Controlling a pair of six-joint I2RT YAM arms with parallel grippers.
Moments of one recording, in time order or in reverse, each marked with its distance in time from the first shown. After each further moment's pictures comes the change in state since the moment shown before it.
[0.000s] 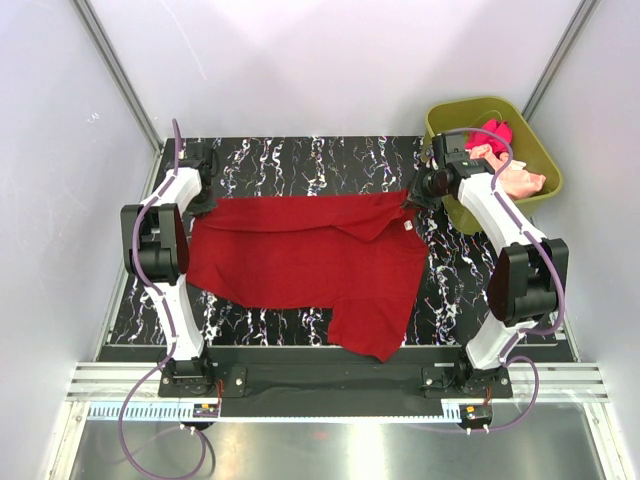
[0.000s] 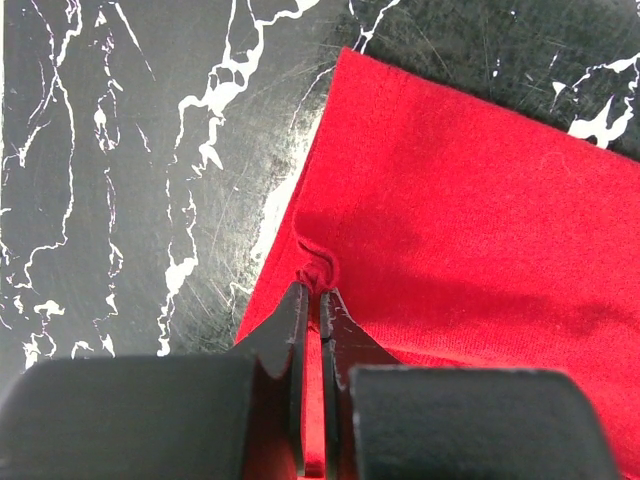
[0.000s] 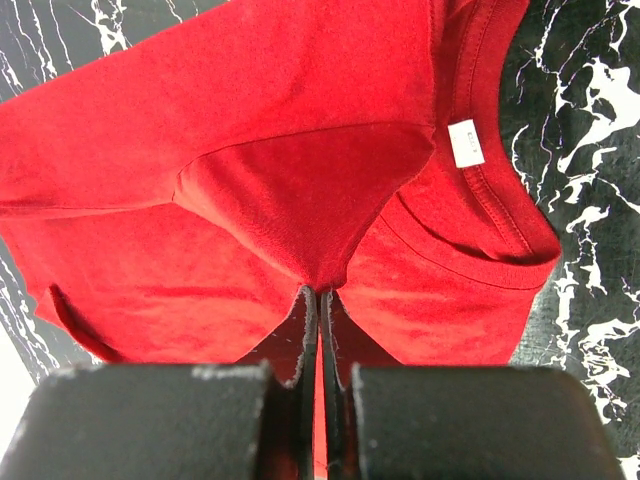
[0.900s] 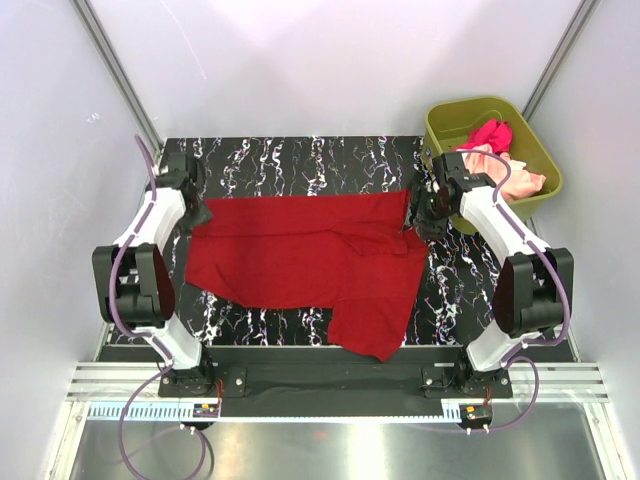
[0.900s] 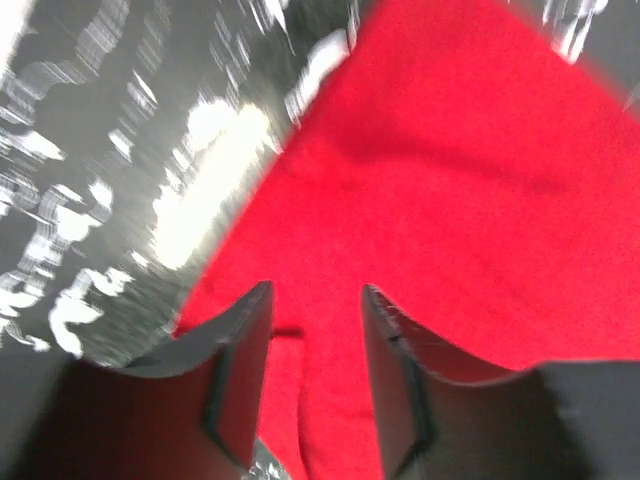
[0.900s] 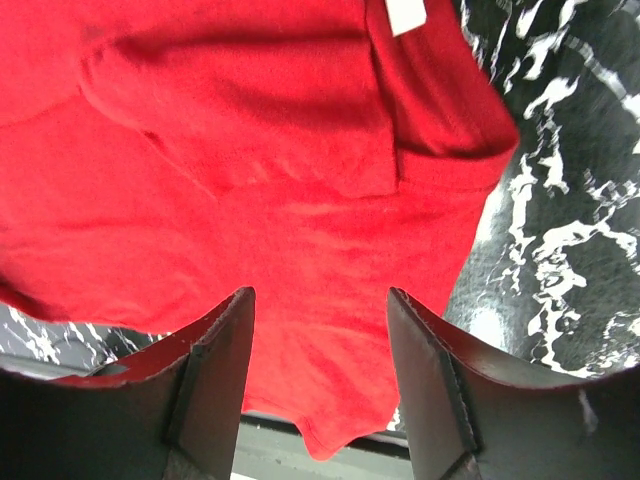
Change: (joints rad) left arm 0.014 -0.372 -0.270 -0.028 0.072 -0.251; right arm -0.001 -0.074 -0.148 -0.106 0.013 -0.079
